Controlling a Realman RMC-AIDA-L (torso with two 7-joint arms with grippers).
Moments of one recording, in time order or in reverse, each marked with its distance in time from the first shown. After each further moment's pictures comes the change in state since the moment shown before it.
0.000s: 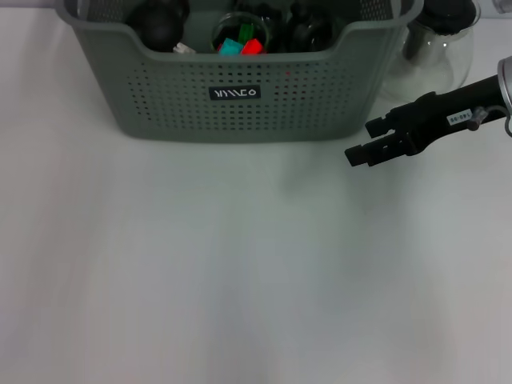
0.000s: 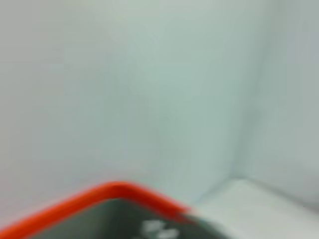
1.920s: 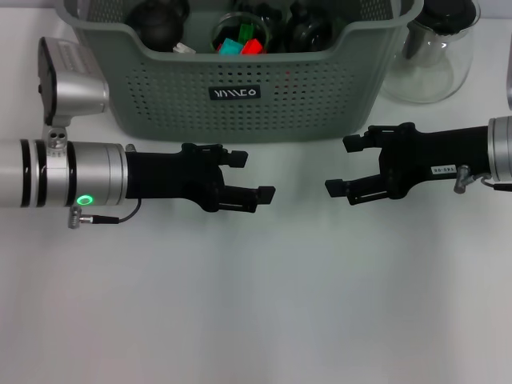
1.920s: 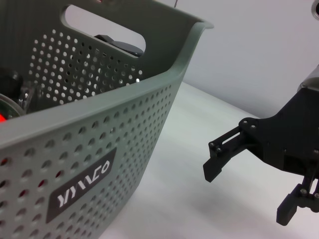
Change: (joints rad) left arm 0.038 0.003 -0.154 -1.059 -0.123 -0.060 0.929; right arm -0.123 0.063 0.118 0.151 0.147 0.072 -0.533
